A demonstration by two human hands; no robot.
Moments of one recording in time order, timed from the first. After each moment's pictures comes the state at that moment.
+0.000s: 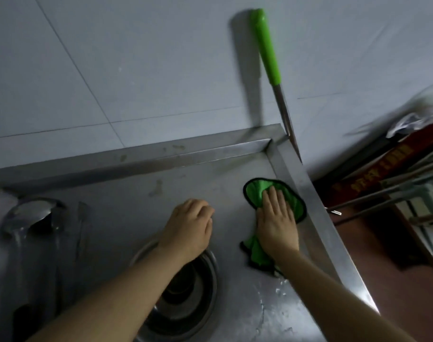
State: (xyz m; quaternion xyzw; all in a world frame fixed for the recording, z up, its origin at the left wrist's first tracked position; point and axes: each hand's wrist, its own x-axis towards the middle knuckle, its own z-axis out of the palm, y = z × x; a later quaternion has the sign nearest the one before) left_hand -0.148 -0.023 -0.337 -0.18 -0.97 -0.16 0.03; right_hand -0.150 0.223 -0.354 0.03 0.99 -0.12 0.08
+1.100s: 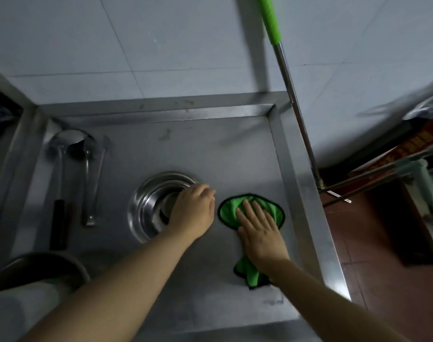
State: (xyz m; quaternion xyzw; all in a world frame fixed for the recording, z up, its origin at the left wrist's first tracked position) left_hand -0.031 0.041 -0.319 -0.04 -0.98 -0.17 0.02; right_hand 0.001 0.263 -0.349 -0.20 0.96 -0.11 0.16
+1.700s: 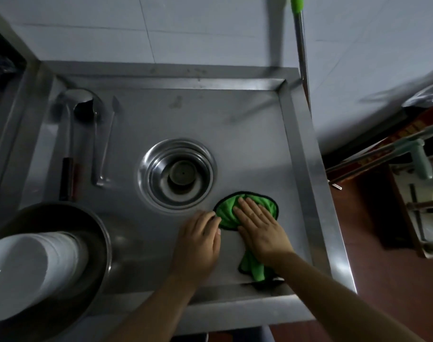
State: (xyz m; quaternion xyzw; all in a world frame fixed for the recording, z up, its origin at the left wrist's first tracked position) left_hand 0.138 0.060 -0.351 -0.03 -0.97 -0.23 0.08; right_hand 0.066 0.267 -0.356 -0.32 0.93 -0.07 0.14
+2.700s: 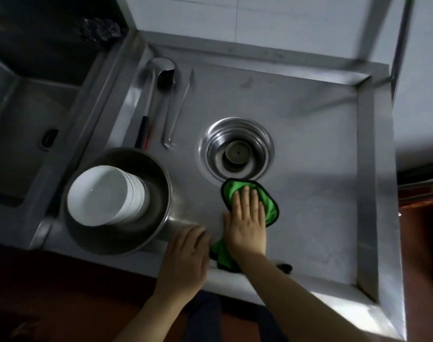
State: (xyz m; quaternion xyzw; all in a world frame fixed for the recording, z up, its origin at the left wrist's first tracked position) left_hand 0.279 0.004 -0.331 0.09 -0.98 -0.14 0.05; right_hand 0.146 0.121 -0.362 -0.21 0.96 -0.12 0.13
